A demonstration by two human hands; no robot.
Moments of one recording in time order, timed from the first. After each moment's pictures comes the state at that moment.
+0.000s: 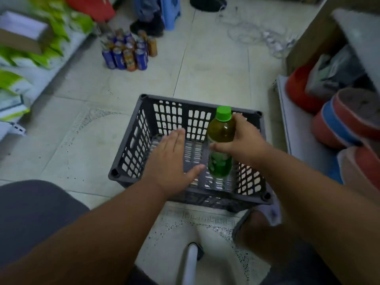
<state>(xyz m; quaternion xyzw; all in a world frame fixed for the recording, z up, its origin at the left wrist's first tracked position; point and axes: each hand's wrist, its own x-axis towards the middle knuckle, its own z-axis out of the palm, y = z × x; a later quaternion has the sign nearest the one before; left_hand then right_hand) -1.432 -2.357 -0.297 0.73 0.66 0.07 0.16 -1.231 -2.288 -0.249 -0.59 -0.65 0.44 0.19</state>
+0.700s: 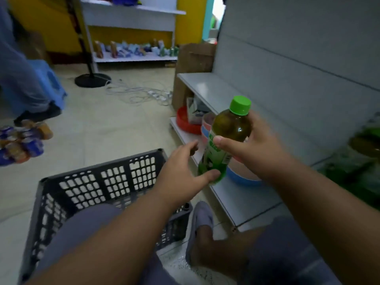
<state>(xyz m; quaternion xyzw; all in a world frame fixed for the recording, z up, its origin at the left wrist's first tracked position) -1.260 -2.391 -0.154 0.78 0.37 0.30 0.40 -1.092 -2.459 -0.077 -0.68 -0.52 0.22 0.47</state>
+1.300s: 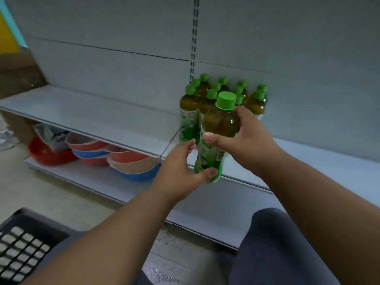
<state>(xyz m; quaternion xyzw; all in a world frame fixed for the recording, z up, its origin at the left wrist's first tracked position) -1.077 -2.533 -0.147 0.87 0.06 0.14 0.48 -1.017 -2.690 -0.060 -0.83 -0.22 -0.01 0.52</state>
